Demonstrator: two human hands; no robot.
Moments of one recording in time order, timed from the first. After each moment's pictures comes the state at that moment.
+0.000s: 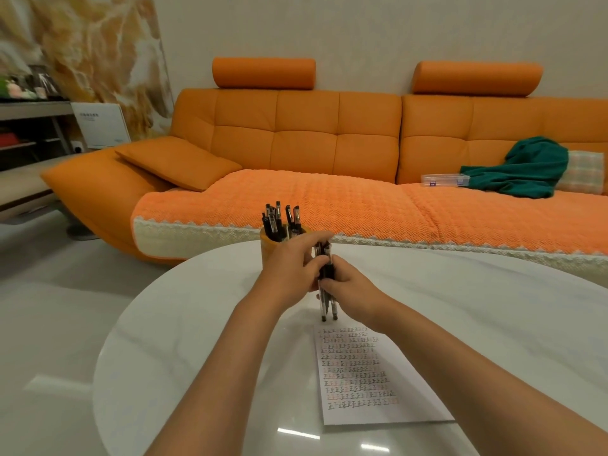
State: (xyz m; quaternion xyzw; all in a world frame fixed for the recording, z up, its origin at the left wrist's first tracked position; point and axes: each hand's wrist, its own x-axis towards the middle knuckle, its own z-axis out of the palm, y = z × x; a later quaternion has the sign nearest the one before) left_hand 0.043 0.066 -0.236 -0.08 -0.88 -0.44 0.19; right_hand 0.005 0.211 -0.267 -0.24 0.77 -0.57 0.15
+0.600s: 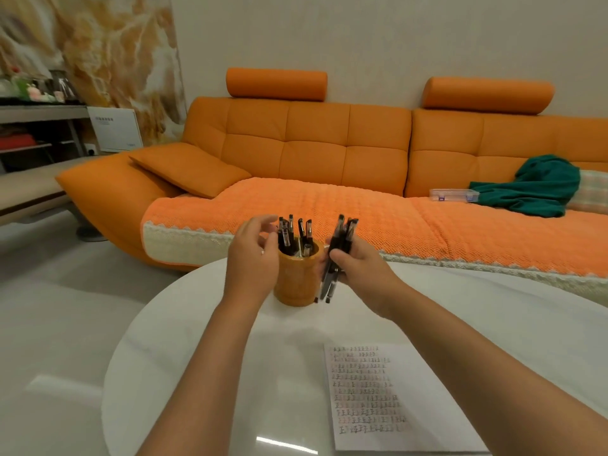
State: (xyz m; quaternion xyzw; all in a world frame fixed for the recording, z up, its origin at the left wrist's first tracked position) left_hand 0.040 0.011 -0.224 0.04 -0.80 -0.45 0.39; right_hand 0.000 0.196 -0.212 -0.21 0.69 -0.68 0.11
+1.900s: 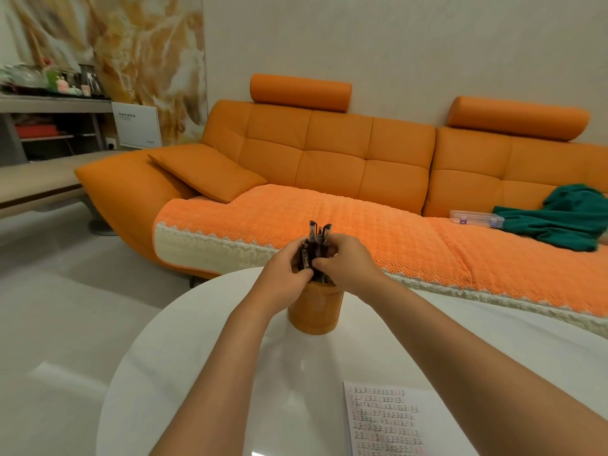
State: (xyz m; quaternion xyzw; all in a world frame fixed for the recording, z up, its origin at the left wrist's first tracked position) left_hand -0.013 -0.018 -0.243 0.00 -0.81 -0.57 0.16; right_hand -0.056 0.117 -0.192 -0.23 0.89 -0.39 -0.02
